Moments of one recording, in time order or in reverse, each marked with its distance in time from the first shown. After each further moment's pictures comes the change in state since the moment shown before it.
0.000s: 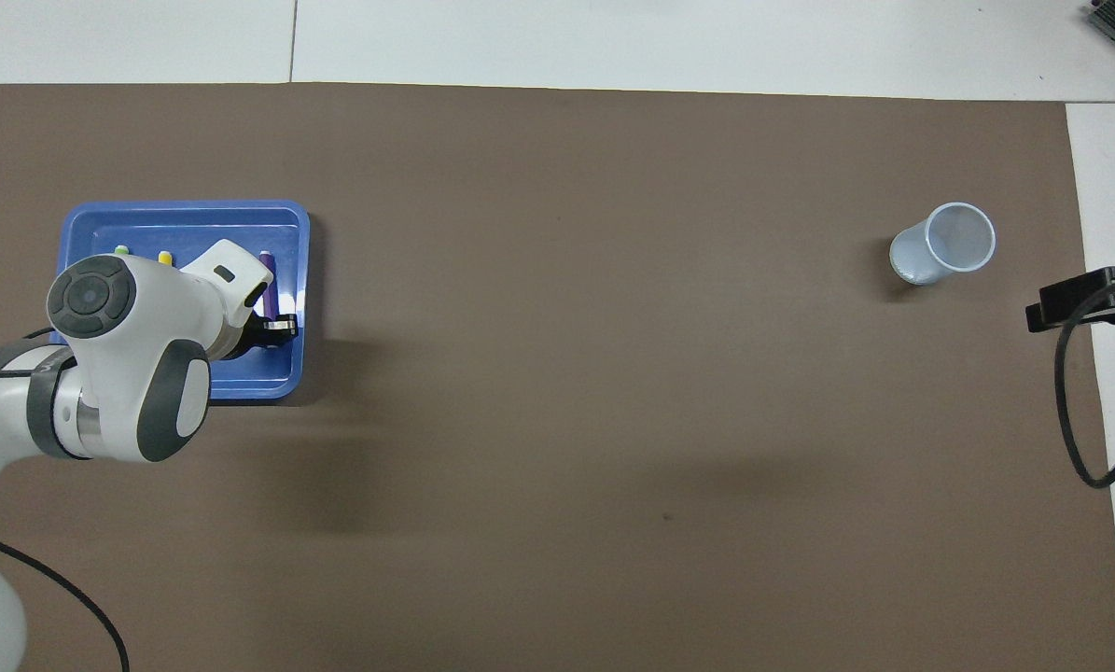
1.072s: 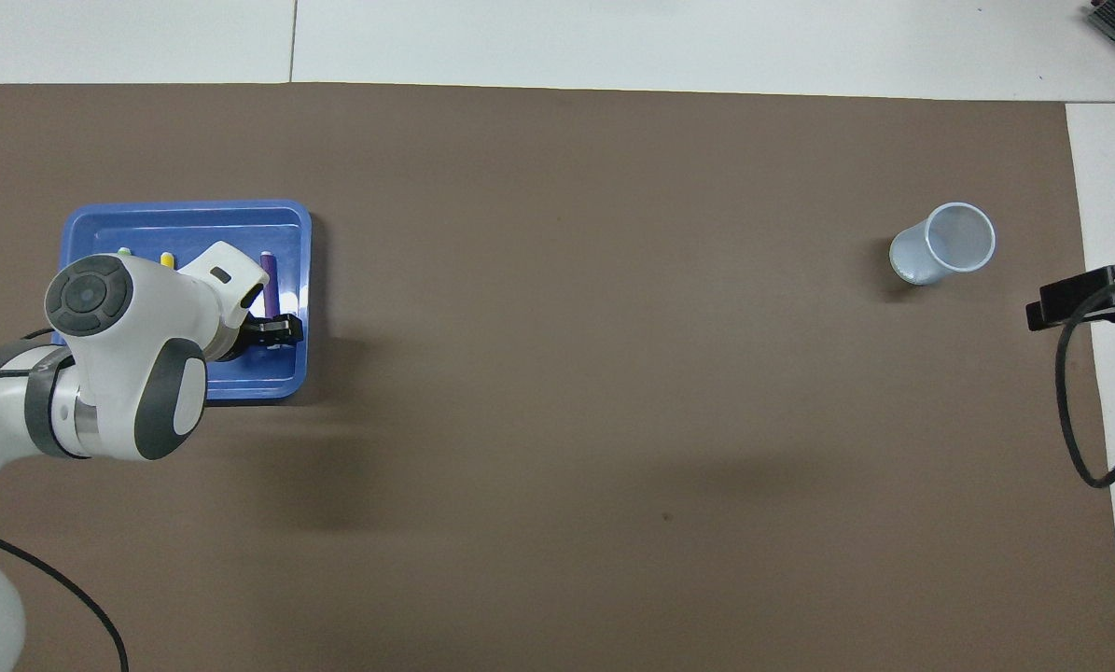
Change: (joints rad) left arm 0.006 0.009 0.004 0.000 0.000 -0.004 0.006; right arm 0.000 0.000 0.000 0.002 0.000 0.003 -0.005
